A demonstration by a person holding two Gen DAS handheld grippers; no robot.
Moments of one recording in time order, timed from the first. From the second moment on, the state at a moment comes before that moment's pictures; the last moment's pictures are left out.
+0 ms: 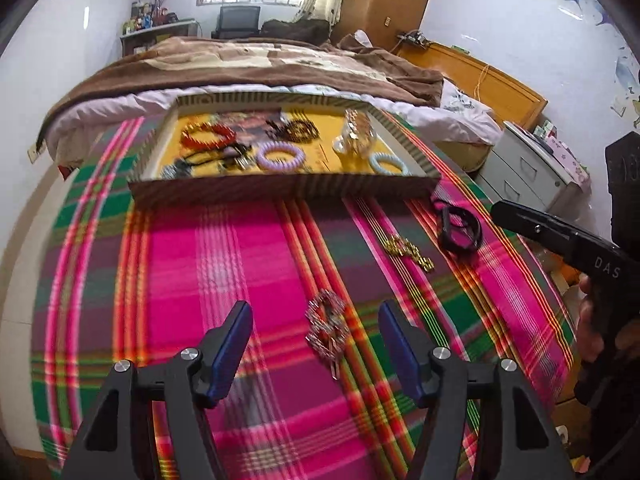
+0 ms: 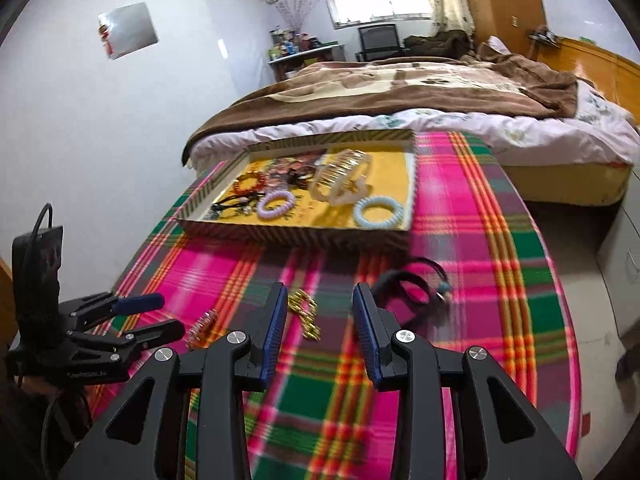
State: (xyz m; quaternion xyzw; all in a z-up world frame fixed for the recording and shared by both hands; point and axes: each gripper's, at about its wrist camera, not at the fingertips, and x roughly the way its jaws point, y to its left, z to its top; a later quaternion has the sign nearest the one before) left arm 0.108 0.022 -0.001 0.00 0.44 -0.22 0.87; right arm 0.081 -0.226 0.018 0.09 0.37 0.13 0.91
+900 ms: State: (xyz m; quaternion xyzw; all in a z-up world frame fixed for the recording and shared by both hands) left arm 0.103 0.012 -0.022 0.03 0.45 -0.18 0.88; right arm 0.065 -0.262 -0.006 0.11 0.39 0.06 0.91
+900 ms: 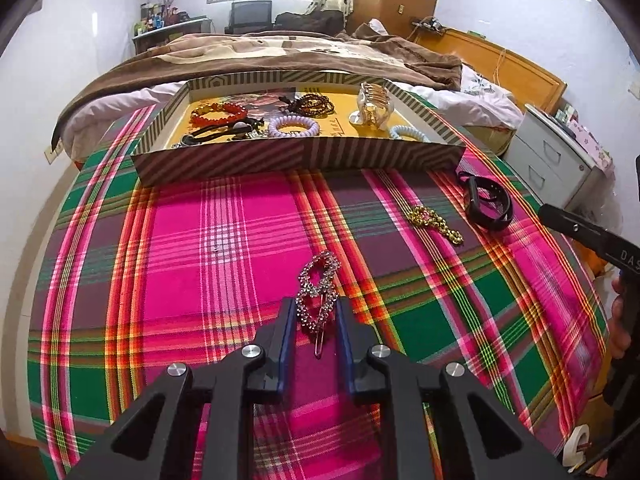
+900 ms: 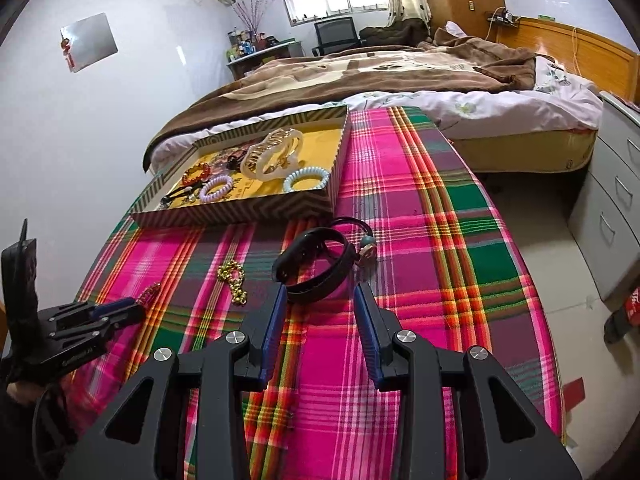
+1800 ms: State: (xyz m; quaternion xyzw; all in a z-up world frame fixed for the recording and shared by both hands) left arm 0.106 0.022 -0.016 0.01 0.43 -0.17 0.88; right arm 0.103 -0.256 -0.020 0.12 0.43 0.00 0.90
